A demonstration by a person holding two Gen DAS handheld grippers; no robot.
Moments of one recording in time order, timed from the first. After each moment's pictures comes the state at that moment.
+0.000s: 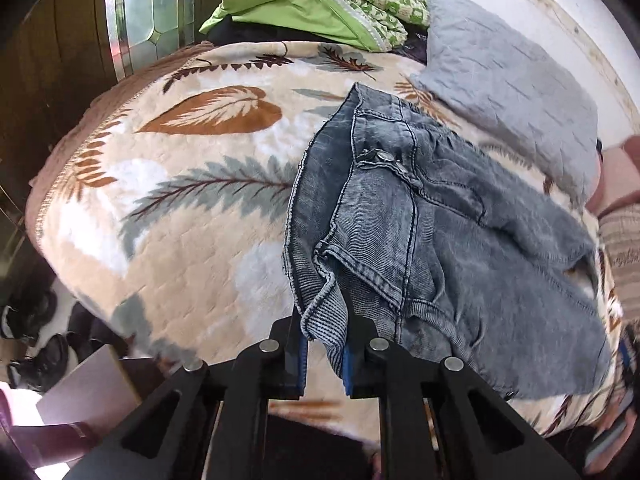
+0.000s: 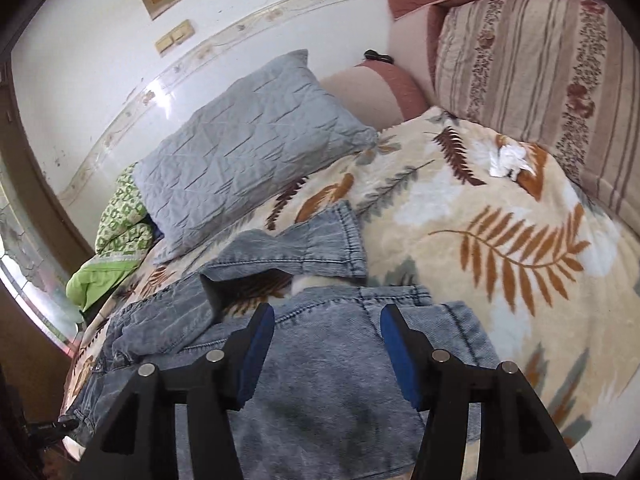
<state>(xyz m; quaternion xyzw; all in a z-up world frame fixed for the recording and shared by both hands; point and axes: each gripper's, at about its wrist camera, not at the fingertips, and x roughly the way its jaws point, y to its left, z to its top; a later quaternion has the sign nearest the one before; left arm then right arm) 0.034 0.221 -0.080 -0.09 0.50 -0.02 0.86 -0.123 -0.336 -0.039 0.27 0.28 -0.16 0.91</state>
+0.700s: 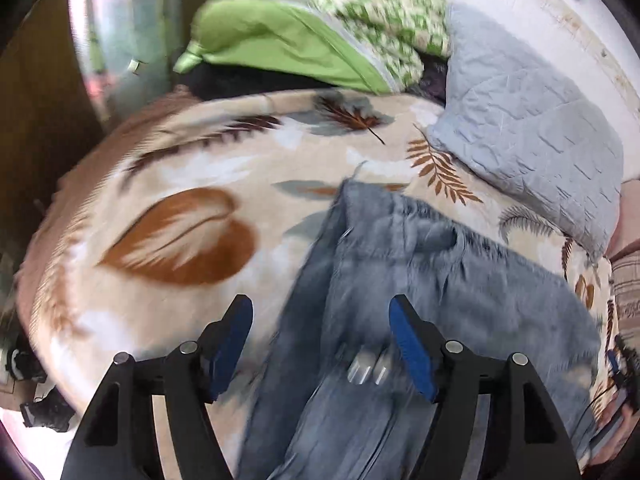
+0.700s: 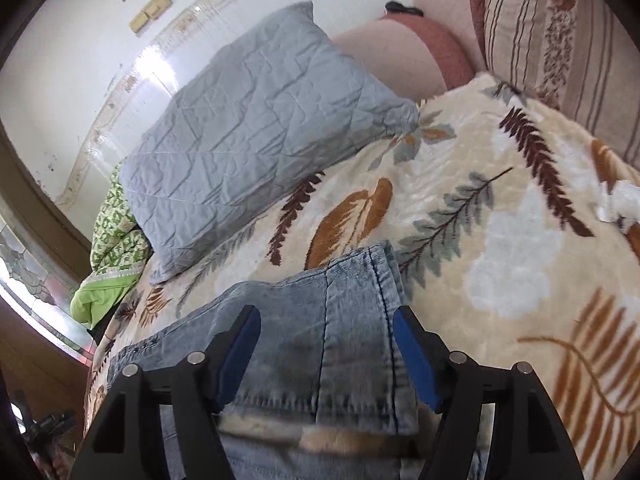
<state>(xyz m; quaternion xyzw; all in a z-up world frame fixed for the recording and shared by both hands) 0.210 0.209 -0.050 -0.10 0.51 0.00 0.86 0.044 -0.419 -0.059 0.31 0.34 -0.10 0.88</state>
